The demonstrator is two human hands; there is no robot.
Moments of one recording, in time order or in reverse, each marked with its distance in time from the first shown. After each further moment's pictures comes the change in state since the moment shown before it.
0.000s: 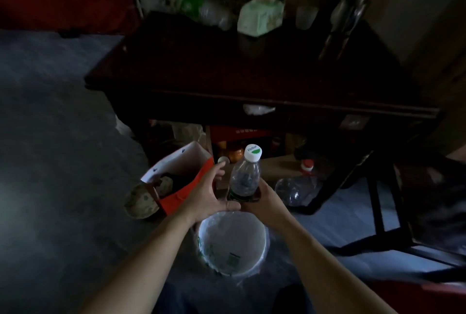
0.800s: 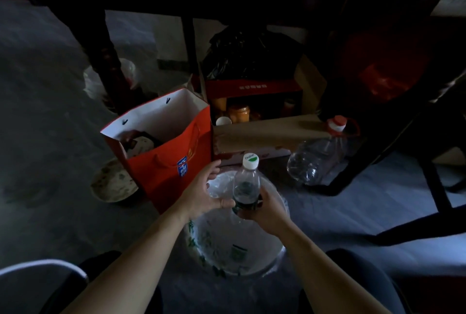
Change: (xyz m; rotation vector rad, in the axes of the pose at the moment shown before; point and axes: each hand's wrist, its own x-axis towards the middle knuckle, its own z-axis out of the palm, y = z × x) left_hand 0.075 -0.260 0.088 -0.094 -0.033 -0.008; right_hand 0.100 0.252 0.111 -0.088 0.082 0.051
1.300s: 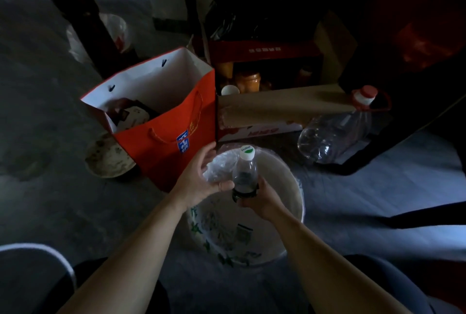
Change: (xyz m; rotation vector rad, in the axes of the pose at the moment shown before) left_hand 0.016 -0.047 -0.003 -0.076 0.050 -0.039; right_hand 0.054 0.056 0.052 -0.058 -0.082 0.208
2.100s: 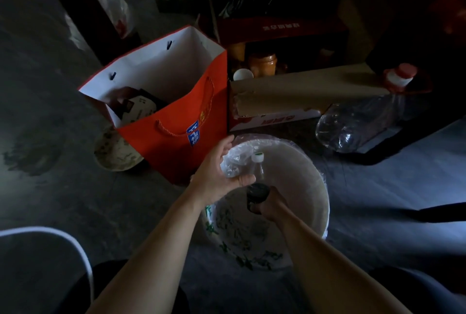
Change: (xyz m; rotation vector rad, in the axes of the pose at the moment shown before) left_hand 0.014 -0.013 0.005 0.060 -0.016 -0.035; right_hand 0.055 0.058 0.053 -0.013 -0.057 0.300
